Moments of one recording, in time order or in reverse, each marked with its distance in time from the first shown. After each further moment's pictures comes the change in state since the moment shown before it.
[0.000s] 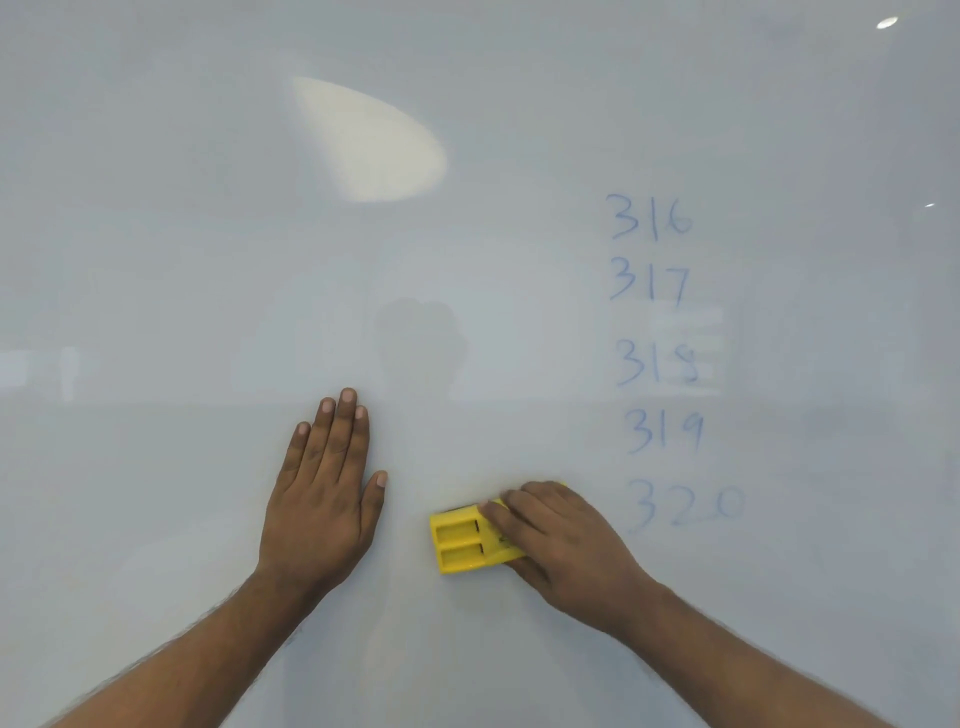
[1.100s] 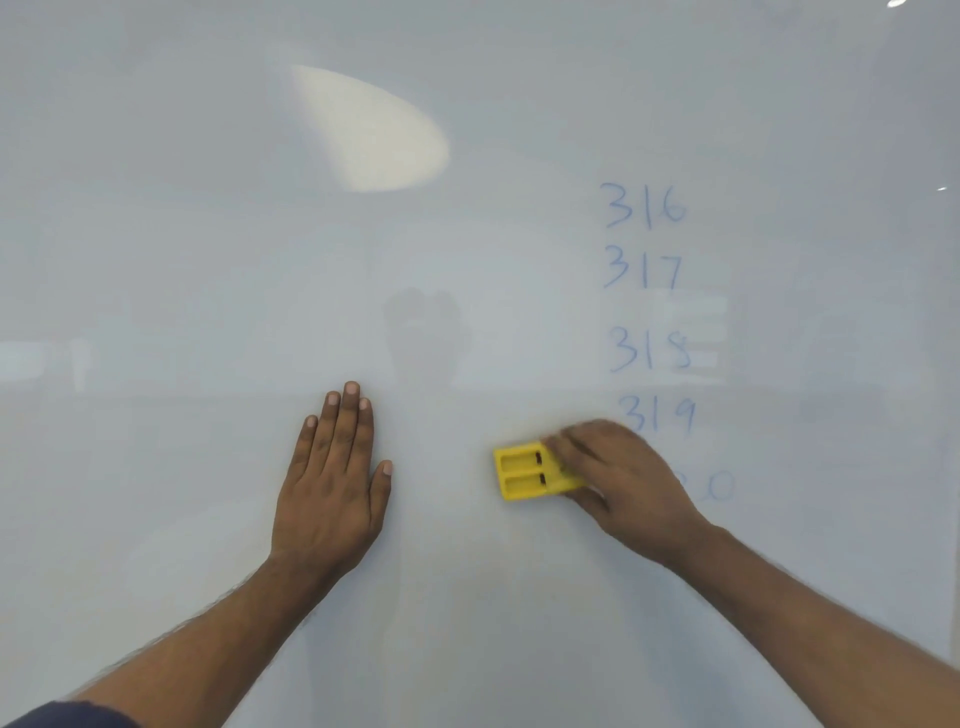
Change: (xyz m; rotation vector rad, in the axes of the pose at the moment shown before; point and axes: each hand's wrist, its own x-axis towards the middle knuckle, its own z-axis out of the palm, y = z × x) left_hand -0.005 0.012 -0.006 0.035 -0.033 -0.027; right_hand -0.011 0.057 -0.040 0.007 0.062 0.114
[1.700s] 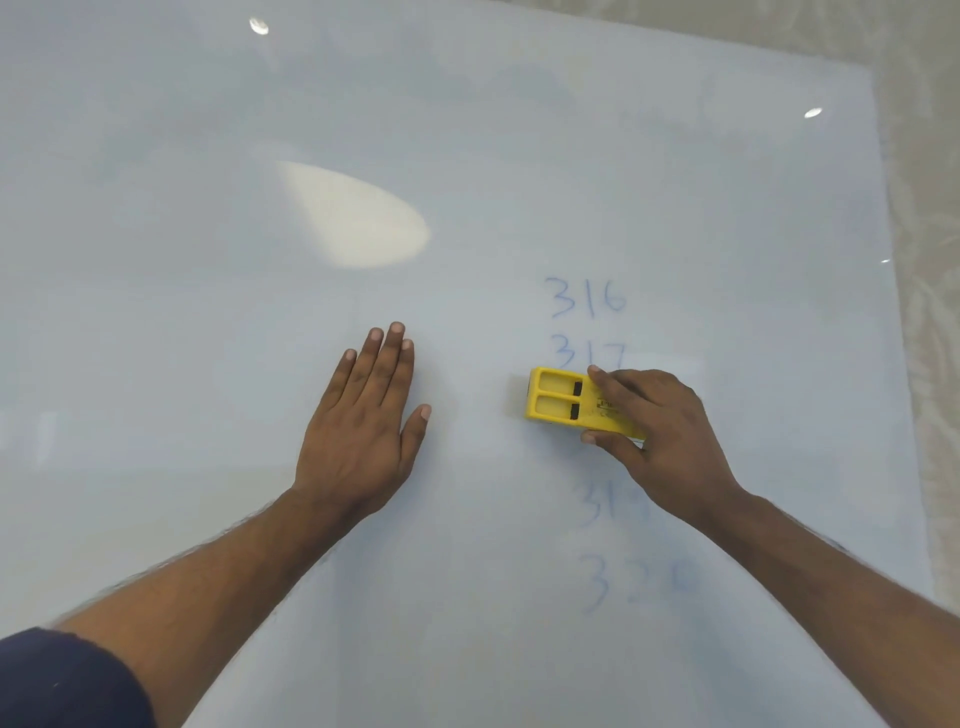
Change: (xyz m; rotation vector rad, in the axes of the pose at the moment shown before) left_hand 0.153 0.053 -0.034 -0.017 0.107 0.136; right_hand 0.053 0.087 -0.087 -0.058 0.206 0.221
